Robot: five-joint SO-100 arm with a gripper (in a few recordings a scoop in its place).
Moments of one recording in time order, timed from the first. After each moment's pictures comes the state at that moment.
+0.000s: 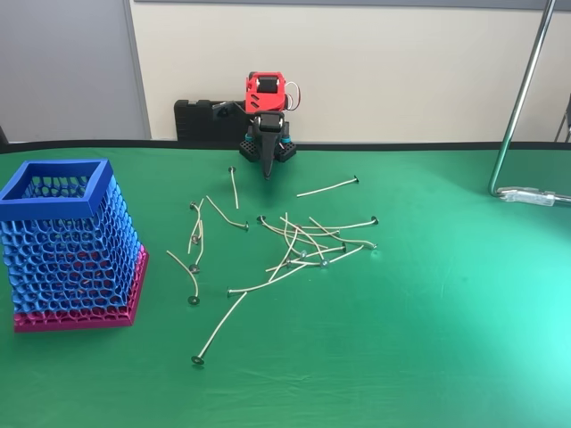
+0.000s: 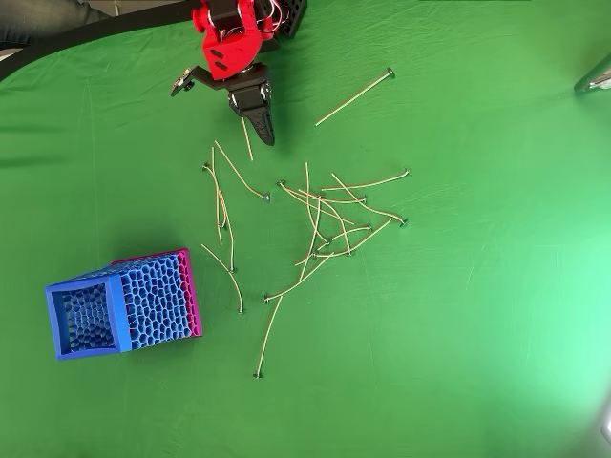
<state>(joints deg) -1.4 190.0 176.4 50.2 -5.3</state>
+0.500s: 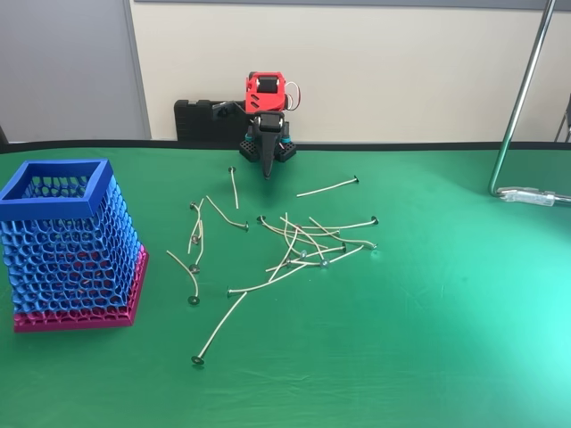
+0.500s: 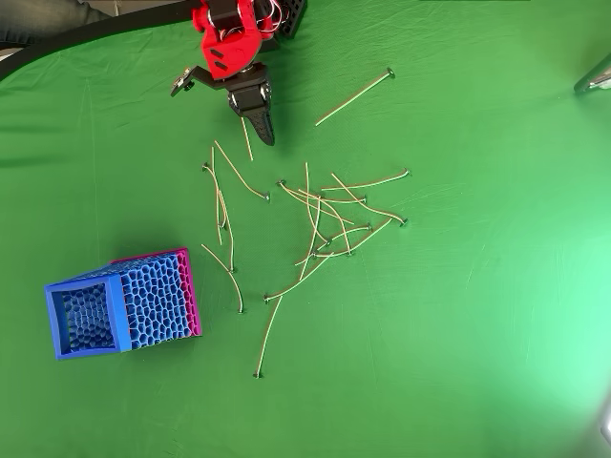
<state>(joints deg) -1.4 190.0 176.4 50.2 -5.3</state>
